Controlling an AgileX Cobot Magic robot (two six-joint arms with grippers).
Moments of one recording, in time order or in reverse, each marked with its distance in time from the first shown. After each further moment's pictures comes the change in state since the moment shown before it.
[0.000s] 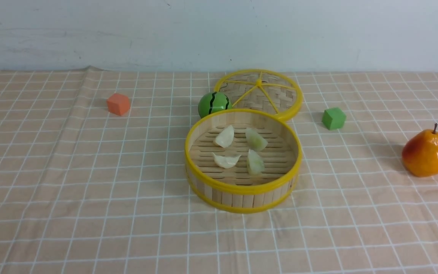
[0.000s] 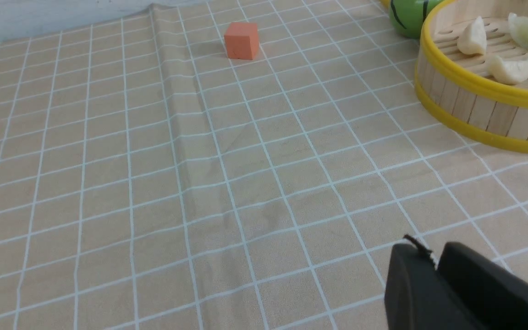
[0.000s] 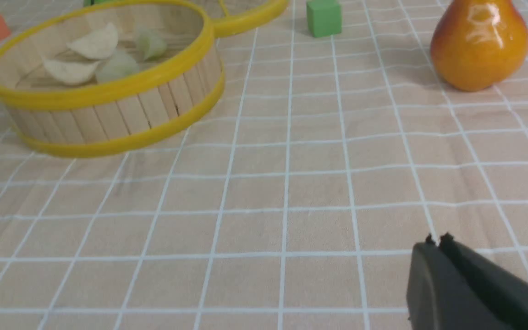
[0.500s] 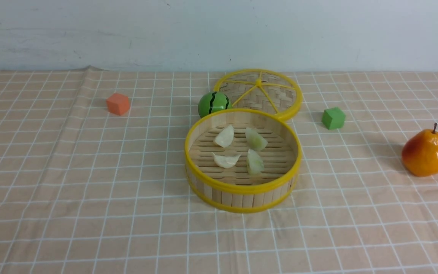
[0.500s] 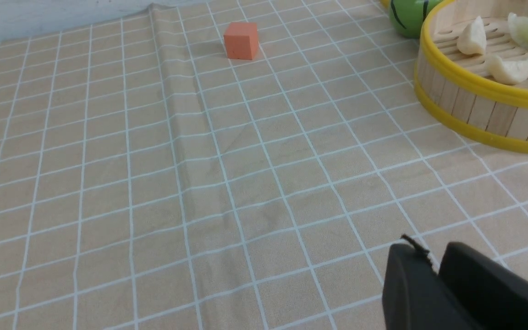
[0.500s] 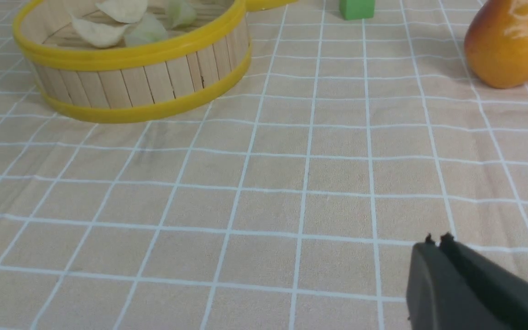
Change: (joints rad) right arm -0.001 0.000 -0.003 0.076 0.014 -0.127; left arm 0.000 0.000 0.000 0.000 0.000 0.000
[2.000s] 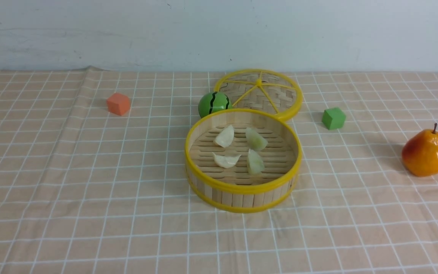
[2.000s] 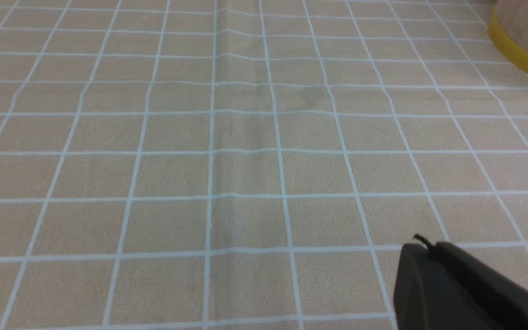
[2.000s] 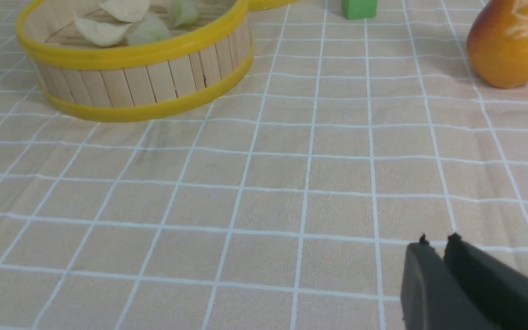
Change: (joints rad) right arm 0.000 0.000 0.000 0.004 0.002 0.000; left arm 0.536 -0.359 0.341 -0.749 -0.088 0.633
